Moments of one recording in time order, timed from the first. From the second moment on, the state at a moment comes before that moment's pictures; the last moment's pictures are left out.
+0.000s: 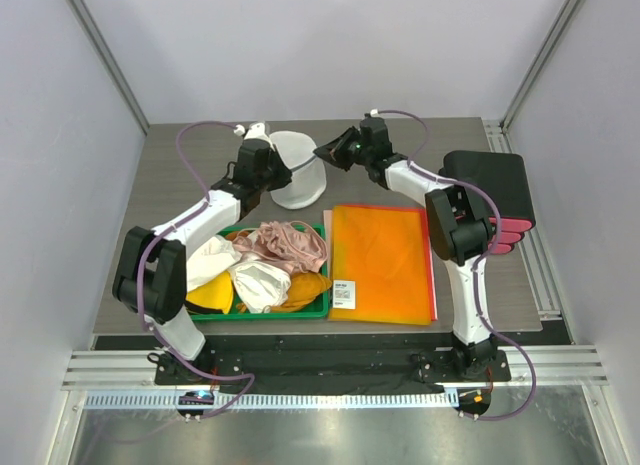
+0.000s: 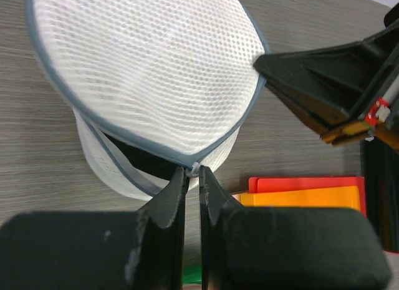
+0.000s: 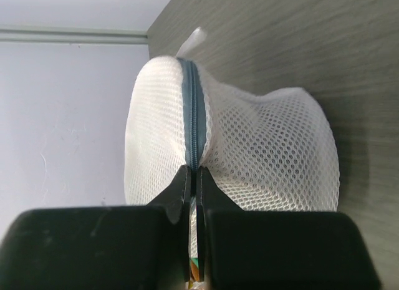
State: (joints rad) left arm -0.40 1.68 1.19 0.00 -0.07 -0.54; right arm 0.41 2.19 1.64 0.18 -0.33 1.16
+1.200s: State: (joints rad) left arm -0.39 1.65 1.17 0.01 0.06 -0.58; right arm 0.48 2.04 1.49 0.15 -0.30 1.03
